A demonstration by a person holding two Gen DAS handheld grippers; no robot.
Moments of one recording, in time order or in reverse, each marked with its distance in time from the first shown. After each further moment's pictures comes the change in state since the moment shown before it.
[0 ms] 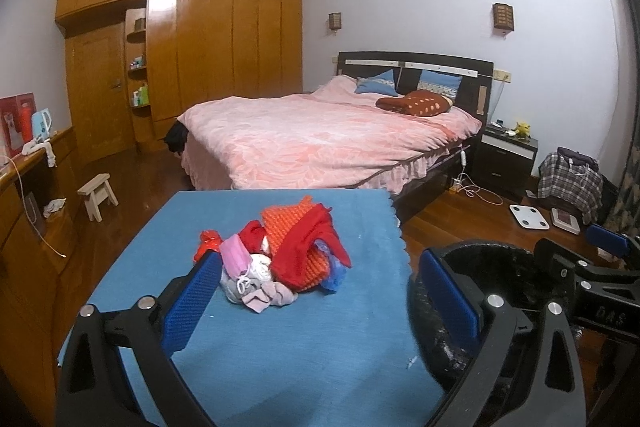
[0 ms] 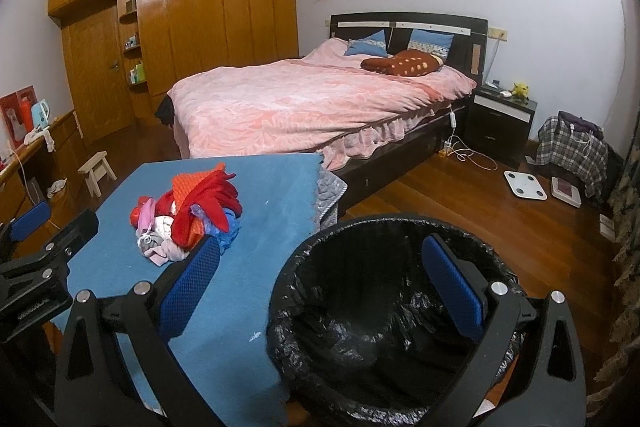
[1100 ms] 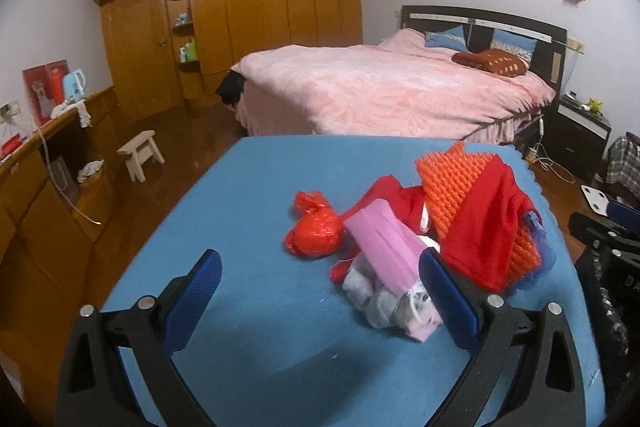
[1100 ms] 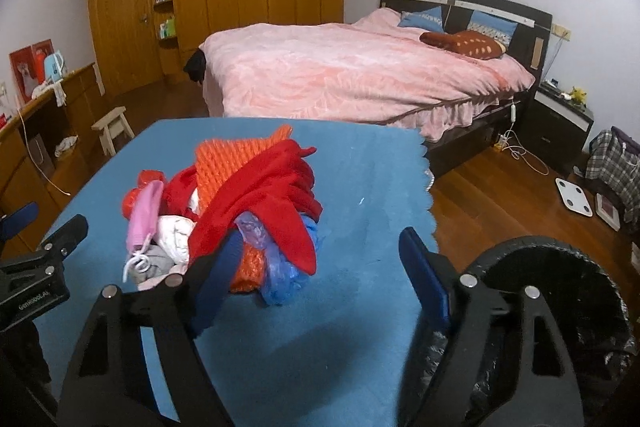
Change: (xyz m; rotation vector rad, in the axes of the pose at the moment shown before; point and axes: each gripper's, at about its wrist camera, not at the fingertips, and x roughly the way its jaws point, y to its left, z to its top) left arm 0.156 0.144 -0.032 -0.046 0.164 0.181; right arm 0.176 0.131 0.006 -0.119 0.115 0.095
